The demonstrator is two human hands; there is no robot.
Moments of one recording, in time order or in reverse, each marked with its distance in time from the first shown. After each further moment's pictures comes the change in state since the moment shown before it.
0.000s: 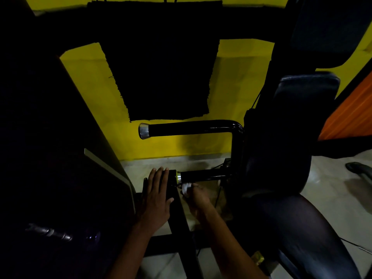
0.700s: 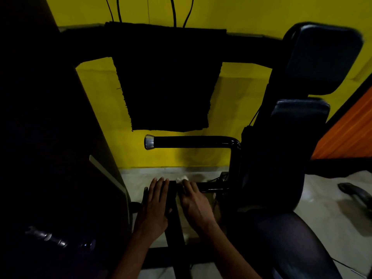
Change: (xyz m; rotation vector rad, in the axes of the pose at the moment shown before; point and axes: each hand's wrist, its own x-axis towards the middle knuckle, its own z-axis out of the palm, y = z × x) left_hand 0.000 0.000 0.001 0.041 -0.006 0.003; right_hand -0.025 -0.024 -0.010 -1.759 0.018 -1.004
